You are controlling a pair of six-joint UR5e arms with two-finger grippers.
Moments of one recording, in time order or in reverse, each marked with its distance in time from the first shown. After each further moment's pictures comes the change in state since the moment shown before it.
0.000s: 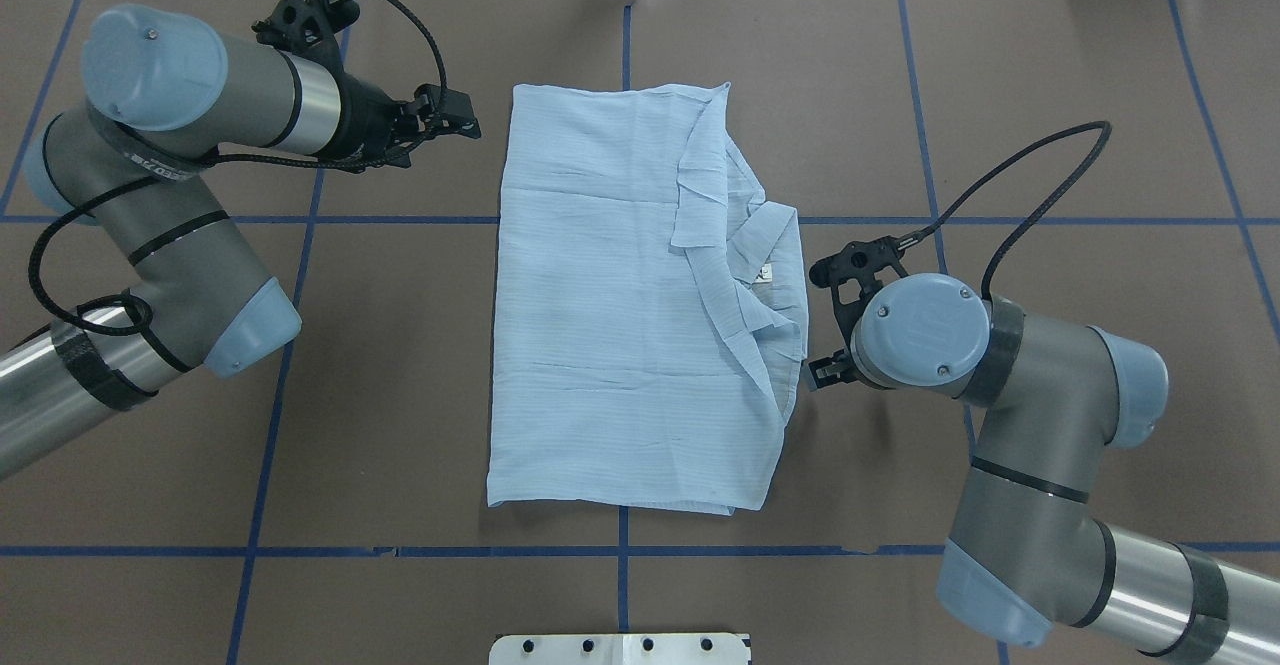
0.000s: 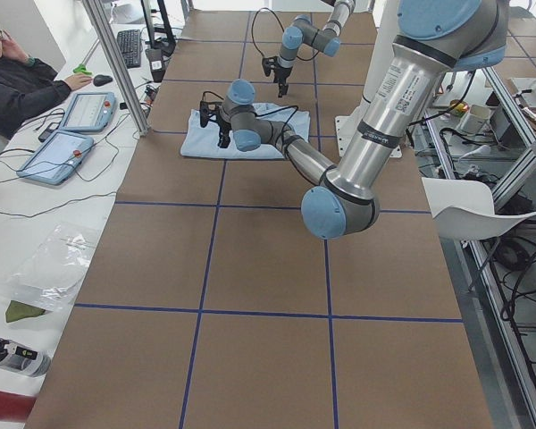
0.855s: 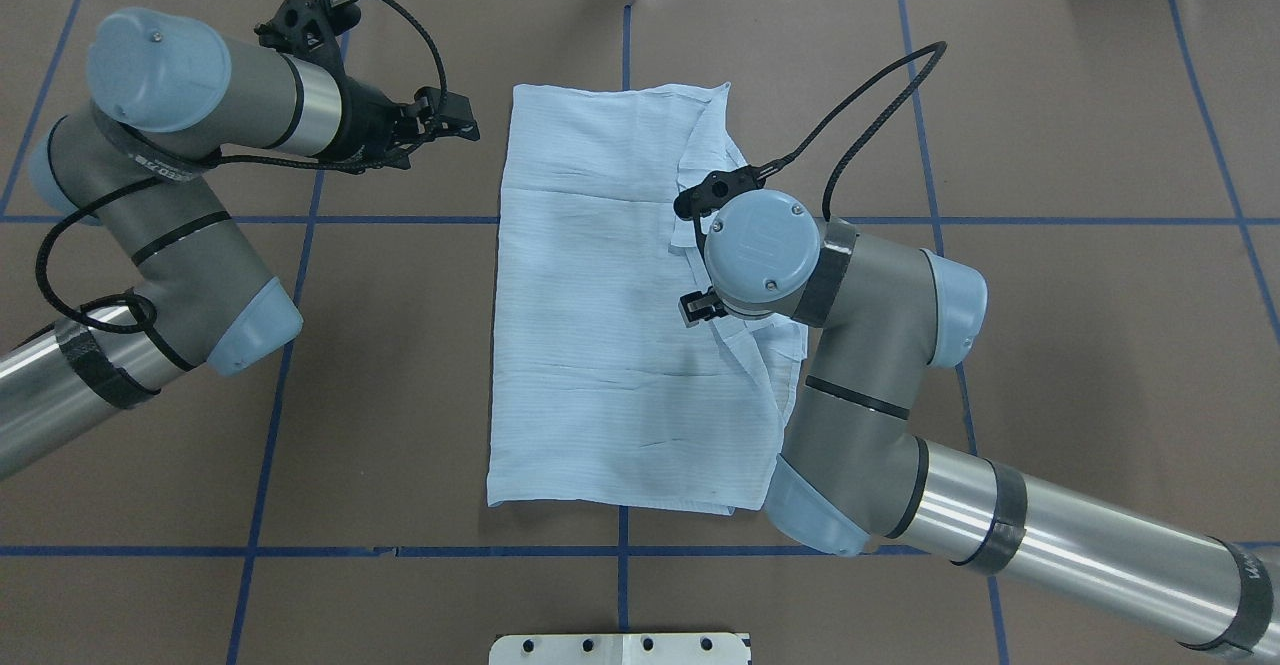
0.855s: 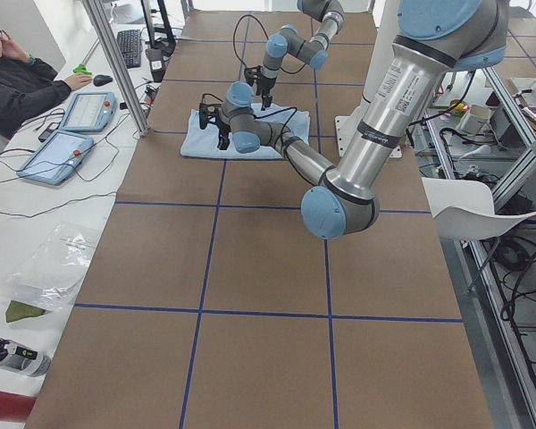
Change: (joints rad) left arm 0.000 -0.002 0.018 -0.011 -0.002 0.004; right arm 0.019 0.311 -0.259 0.005 -0.007 -0.061
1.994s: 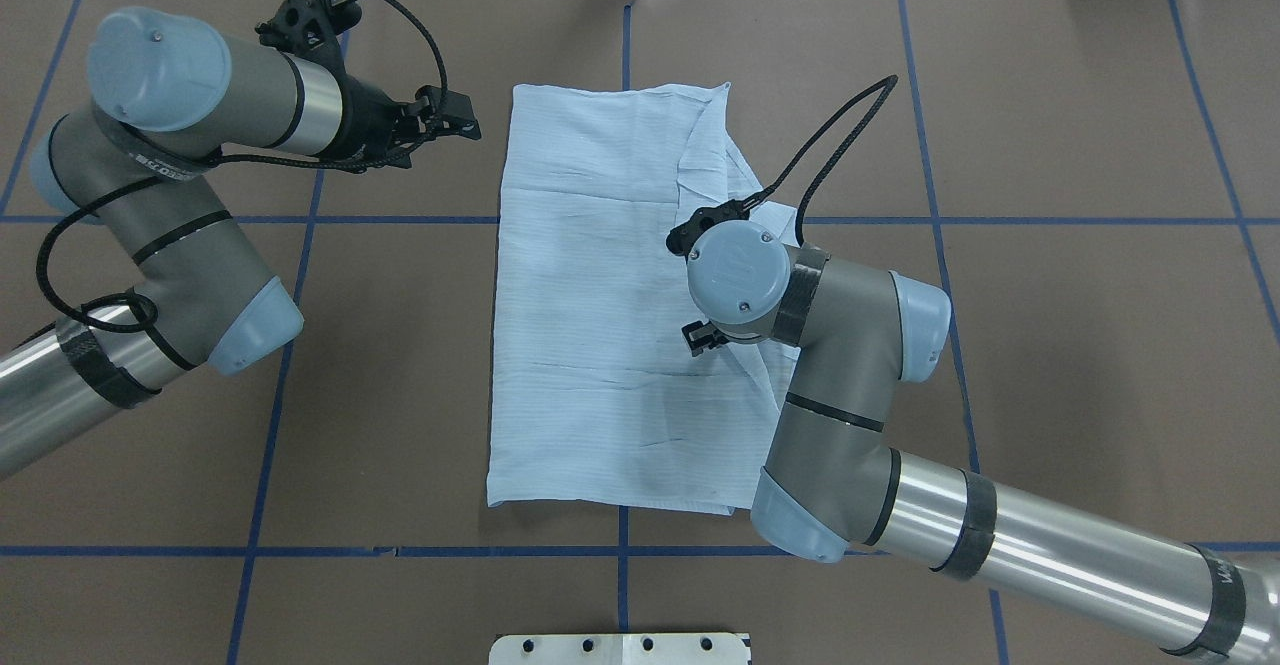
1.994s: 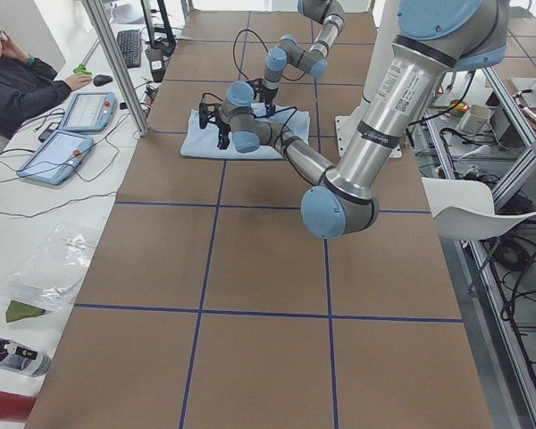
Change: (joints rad) left arm 0.000 -0.001 0.001 -0.003 0.000 -0.001; right arm -0.026 0.002 -0.079 0.000 0.012 -0.047
